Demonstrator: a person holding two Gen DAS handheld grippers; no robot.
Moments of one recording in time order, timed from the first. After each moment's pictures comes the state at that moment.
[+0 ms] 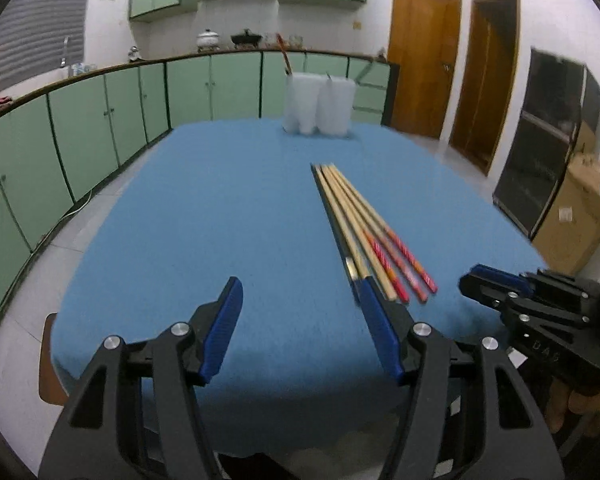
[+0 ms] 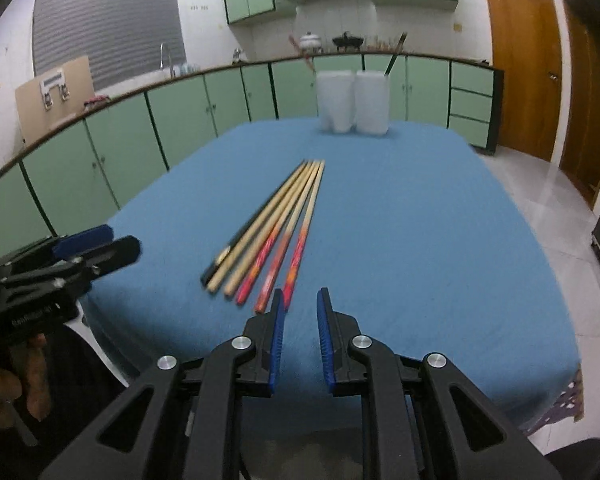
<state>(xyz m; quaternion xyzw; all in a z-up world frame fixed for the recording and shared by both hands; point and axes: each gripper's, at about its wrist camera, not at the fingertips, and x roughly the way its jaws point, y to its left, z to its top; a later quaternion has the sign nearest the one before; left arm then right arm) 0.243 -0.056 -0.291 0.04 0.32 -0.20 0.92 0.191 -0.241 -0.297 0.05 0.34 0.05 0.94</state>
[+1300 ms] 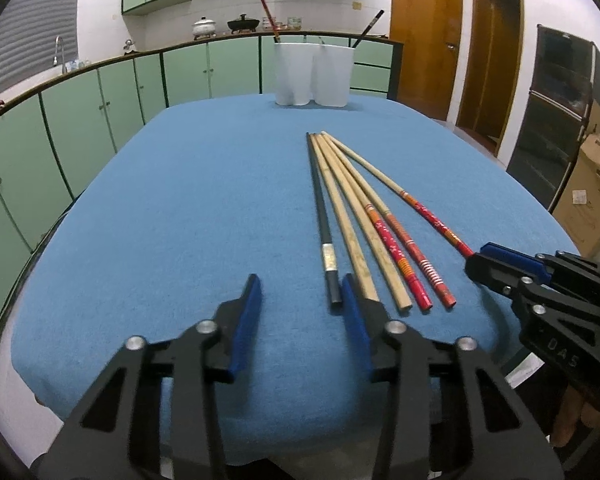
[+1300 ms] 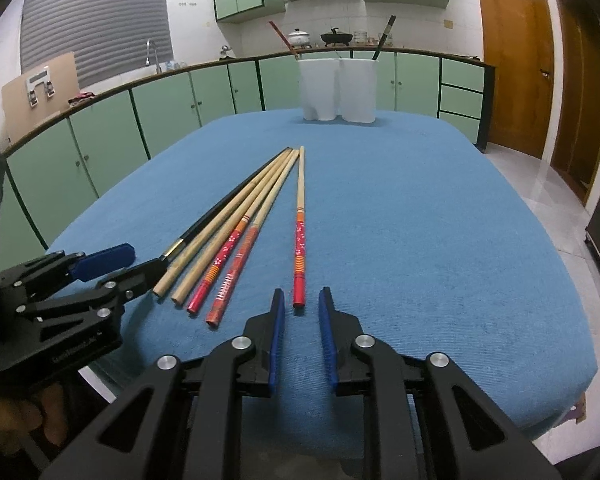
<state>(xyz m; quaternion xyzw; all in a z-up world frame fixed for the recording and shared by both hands) 0.267 -0.094 -0.324 0.06 0.34 -0.19 0.92 0.212 -0.253 -0.309 0.05 0.34 0.02 0.94</state>
